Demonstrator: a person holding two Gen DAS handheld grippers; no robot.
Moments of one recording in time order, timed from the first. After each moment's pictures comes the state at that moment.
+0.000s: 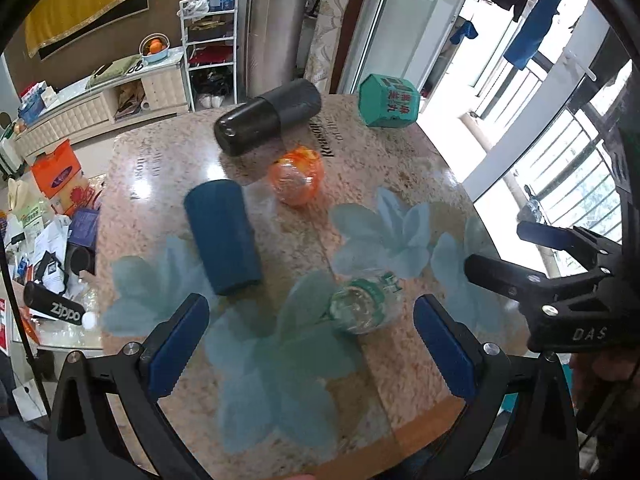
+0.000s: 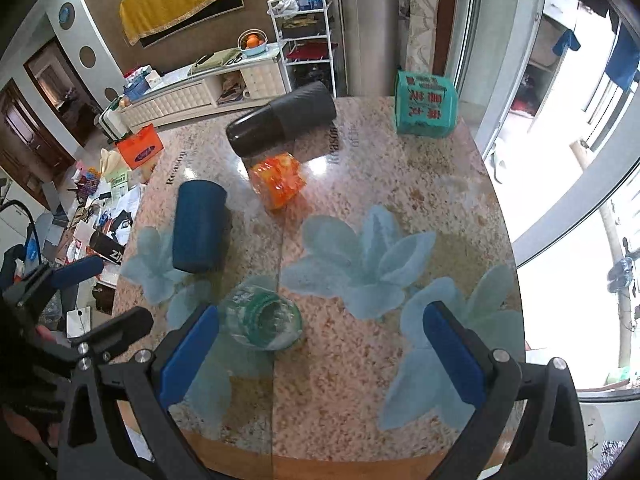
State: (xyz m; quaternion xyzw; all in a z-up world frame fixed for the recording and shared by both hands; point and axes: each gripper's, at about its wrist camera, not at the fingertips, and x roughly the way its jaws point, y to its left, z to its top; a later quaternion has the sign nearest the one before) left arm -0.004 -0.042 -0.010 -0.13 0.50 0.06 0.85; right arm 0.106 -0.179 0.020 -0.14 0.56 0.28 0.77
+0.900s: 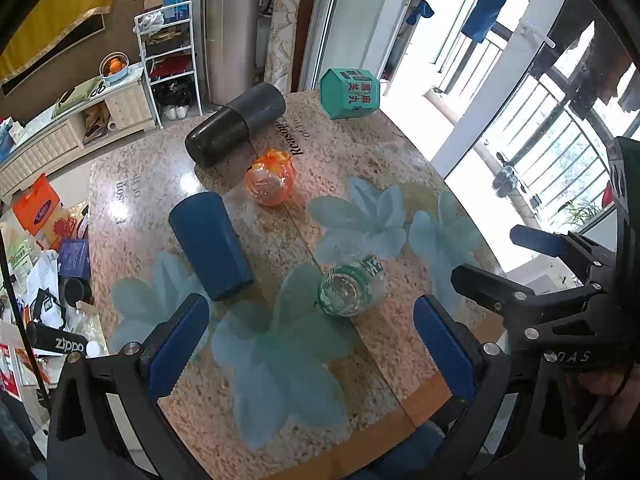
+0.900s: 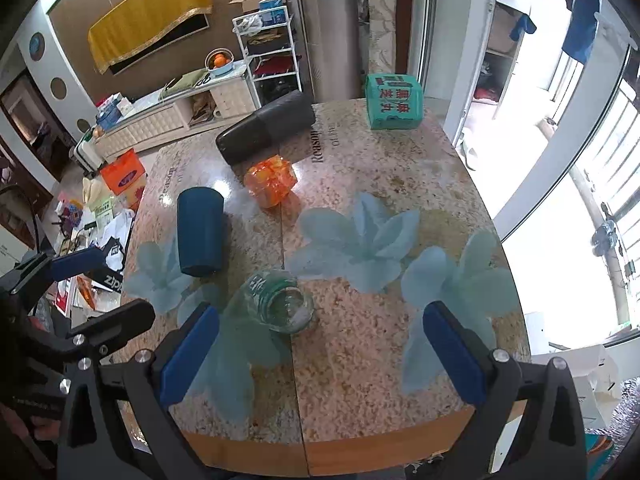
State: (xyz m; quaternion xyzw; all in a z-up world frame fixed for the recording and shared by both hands) left arm -0.006 -0.045 0.007 -0.09 0.51 -0.01 0.86; right arm 0.065 -0.185 0.038 -0.11 0.55 0.21 0.80
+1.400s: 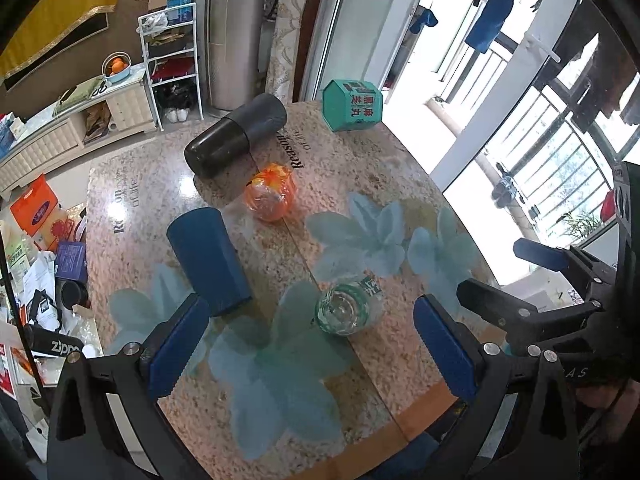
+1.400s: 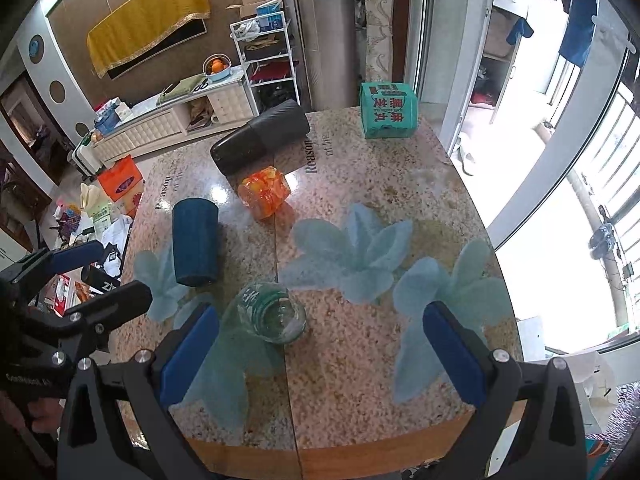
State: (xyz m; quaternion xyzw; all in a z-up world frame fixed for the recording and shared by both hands) left arm 0.008 -0.043 0.013 -0.10 0.50 -0.01 0.86; right arm 0.073 -0.188 0.044 -0.11 0.54 0.21 0.81
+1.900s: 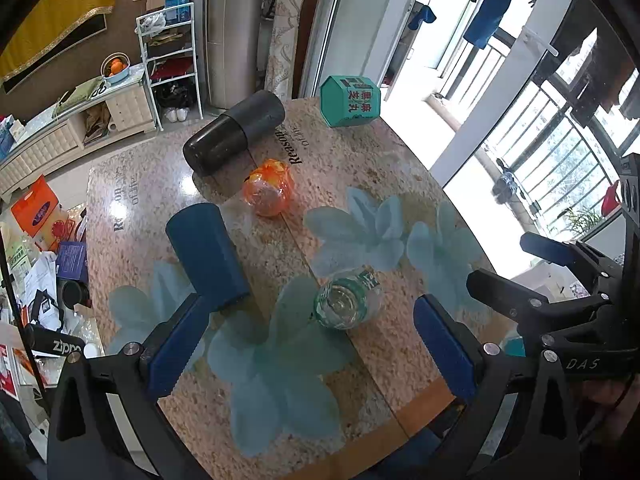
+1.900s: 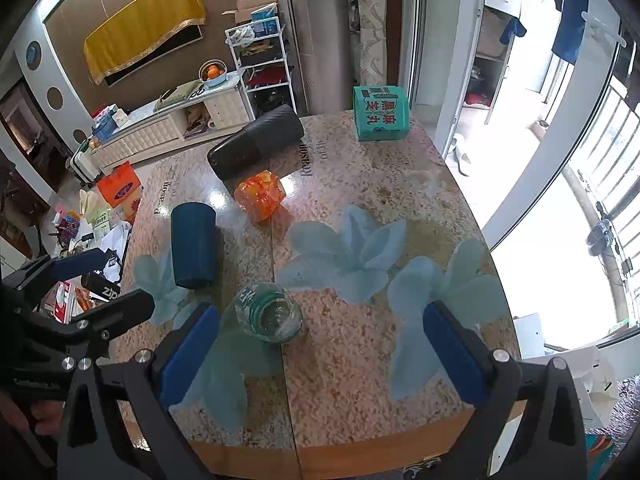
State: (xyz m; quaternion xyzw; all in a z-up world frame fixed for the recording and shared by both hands) left arm 0.006 -0.047 0.011 -0.10 0.50 -0.01 0.86; right arm 0.073 -0.194 0.046 -0.10 0.53 0.20 0.81
